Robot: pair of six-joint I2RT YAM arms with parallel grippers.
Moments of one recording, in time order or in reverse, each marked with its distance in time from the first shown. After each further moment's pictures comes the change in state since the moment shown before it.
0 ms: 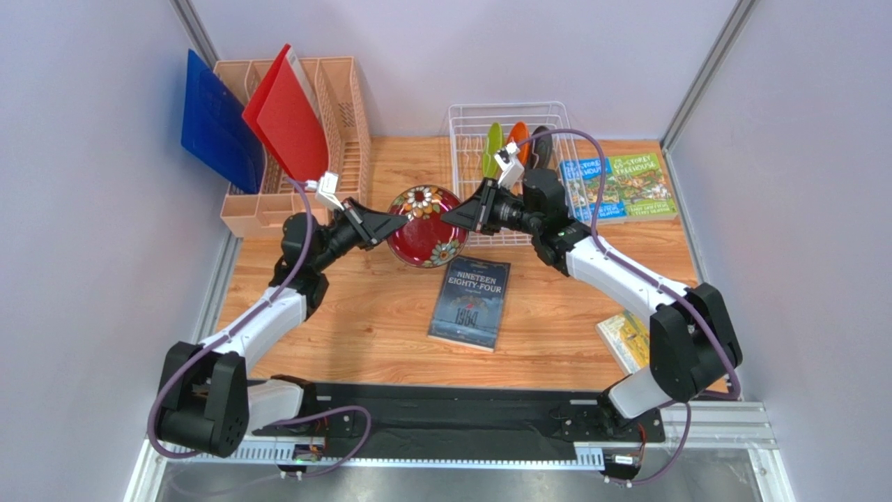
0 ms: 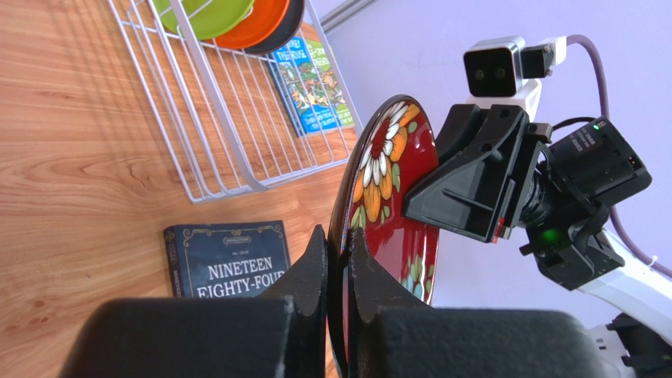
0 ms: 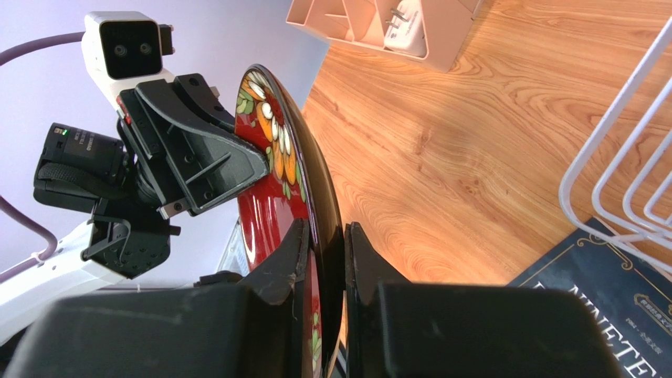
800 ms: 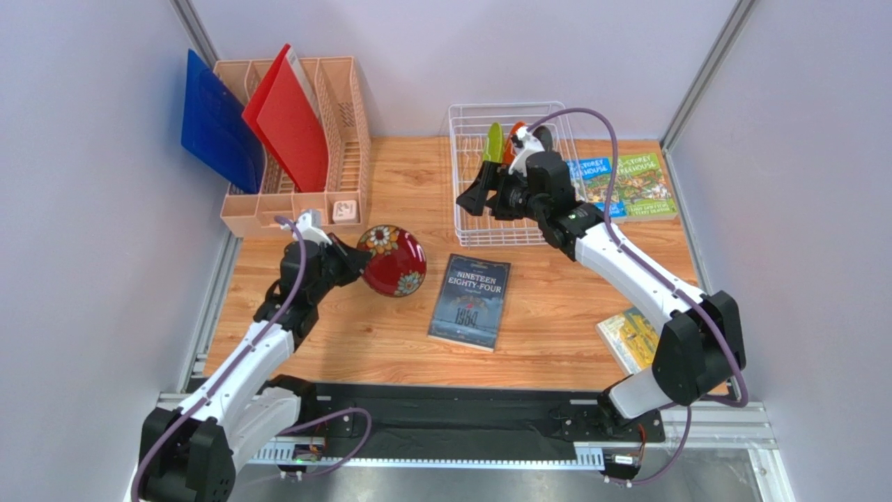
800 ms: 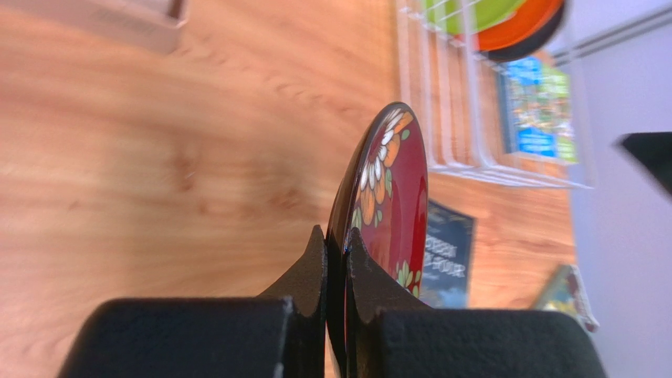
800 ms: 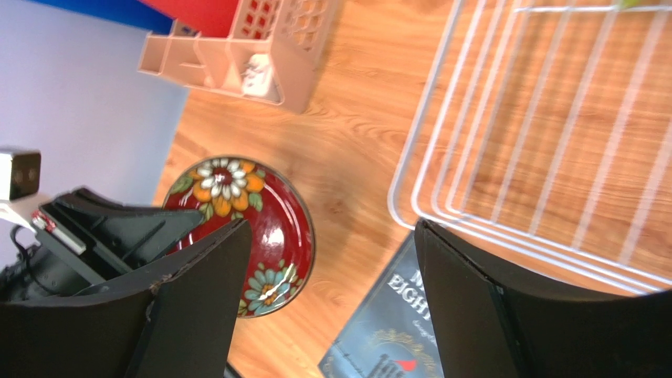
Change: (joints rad) left arm -0.017 -0.277 -0.089 -0.517 -0.448 0.246; right arm -0.026 -0.007 0.156 -0.330 0.279 -0.236
